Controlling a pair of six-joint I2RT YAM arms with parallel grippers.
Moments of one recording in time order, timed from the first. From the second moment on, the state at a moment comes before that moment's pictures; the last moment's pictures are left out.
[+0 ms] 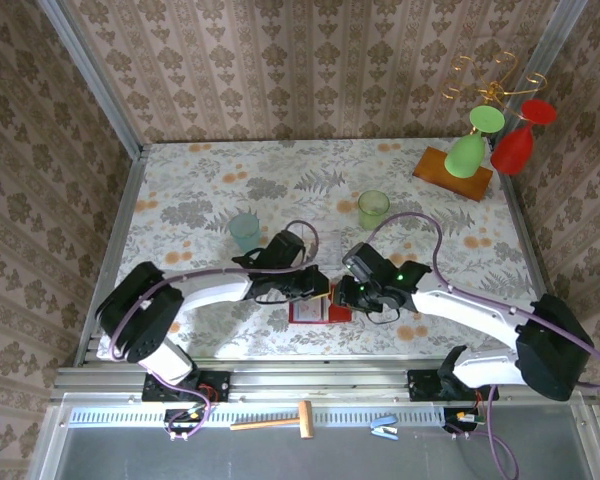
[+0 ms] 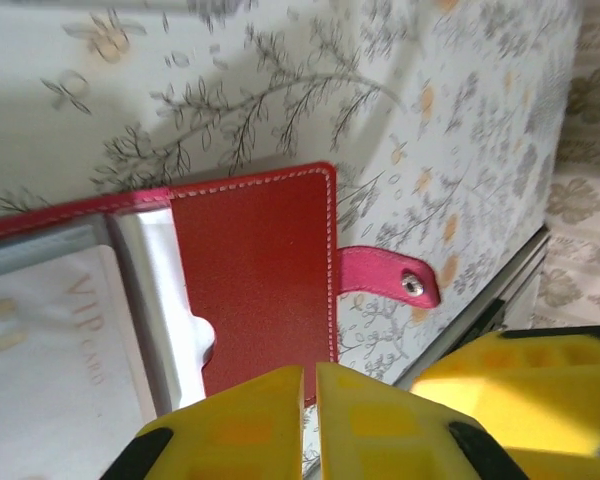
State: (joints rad) left arm -0.85 1.55 0.77 -0.04 0.51 -0.96; right arm 0.80 1.30 0.78 -0.53 -0.12 0.98
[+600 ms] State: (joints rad) left arm -0.71 1.43 0.57 -0.10 0.49 -0.93; right arm 0.76 1.57 0.89 -0.48 -0.20 0.86
